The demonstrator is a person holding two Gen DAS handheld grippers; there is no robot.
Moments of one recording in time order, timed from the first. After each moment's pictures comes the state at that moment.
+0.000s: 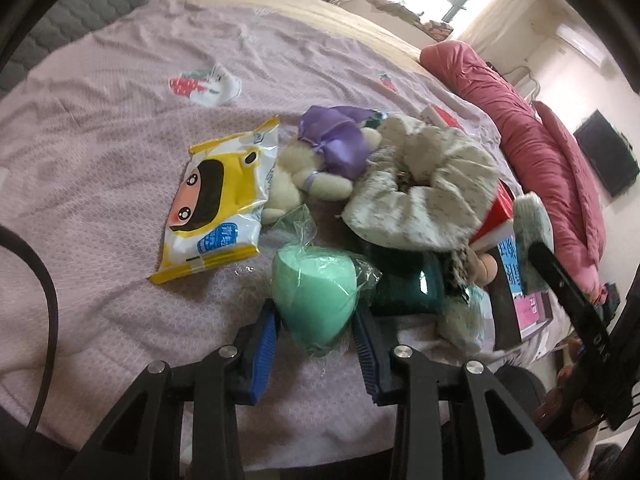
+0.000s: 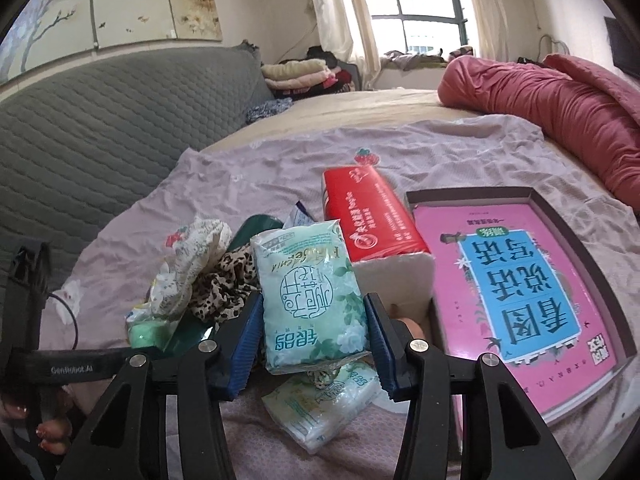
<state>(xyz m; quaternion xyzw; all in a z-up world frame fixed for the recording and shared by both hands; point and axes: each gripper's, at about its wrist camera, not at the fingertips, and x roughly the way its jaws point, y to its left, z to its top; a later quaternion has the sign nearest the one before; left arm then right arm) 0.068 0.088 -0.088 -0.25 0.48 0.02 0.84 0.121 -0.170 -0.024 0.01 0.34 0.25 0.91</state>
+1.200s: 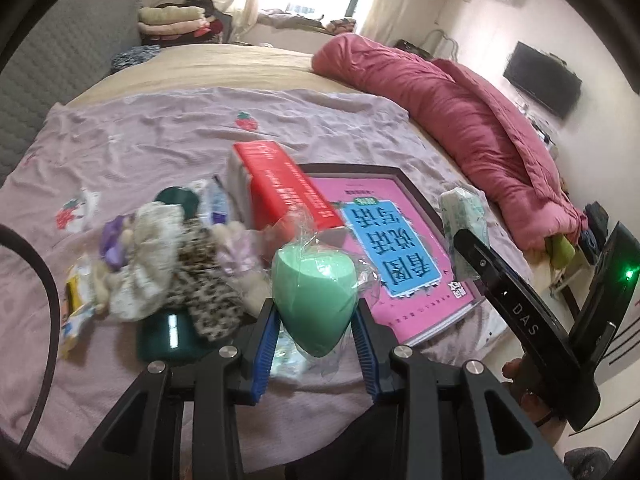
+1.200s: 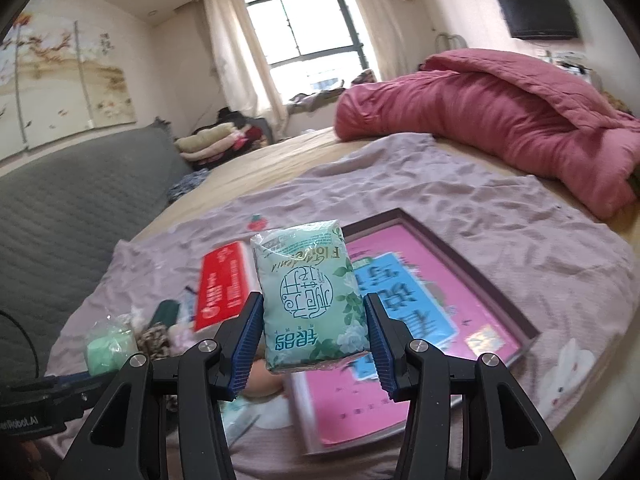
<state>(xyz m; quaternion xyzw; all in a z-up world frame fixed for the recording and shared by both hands) 0.089 -0.085 0.022 -0.12 0.43 -0.07 0.89 0.120 -0.307 0.009 0.12 0.28 0.10 0.95</state>
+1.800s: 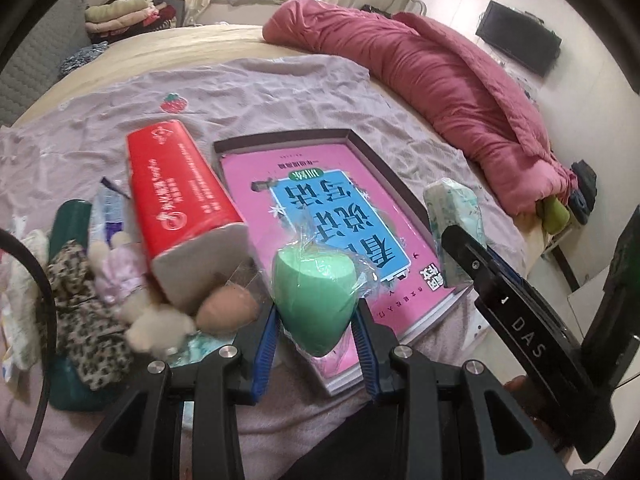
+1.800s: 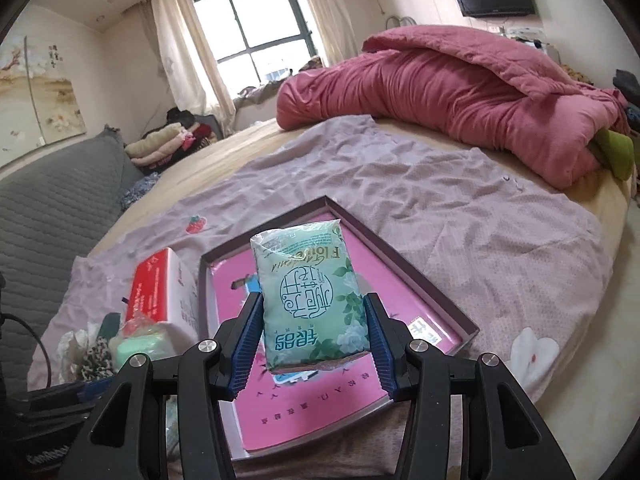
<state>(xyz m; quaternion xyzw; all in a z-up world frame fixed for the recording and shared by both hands) 0.153 -0.174 -0.011 -0.08 0.47 -0.13 0.87 0.142 -0.361 -0.013 0.14 0.32 0.02 0.93</state>
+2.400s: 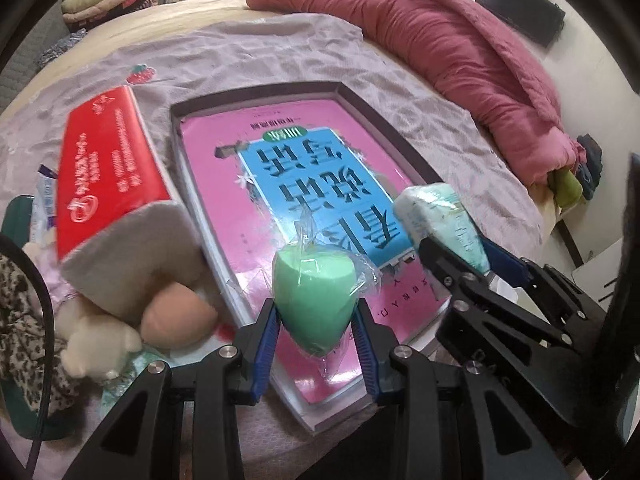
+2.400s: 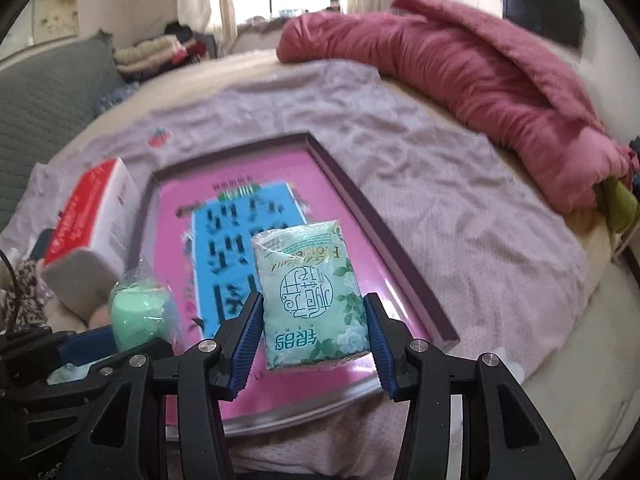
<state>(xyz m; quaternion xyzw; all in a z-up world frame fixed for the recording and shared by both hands) 0.190 -0.211 -0.058 -0.05 0.52 -0.14 0.84 0.182 -0.350 -0.052 0.01 0.44 0.00 0.90</state>
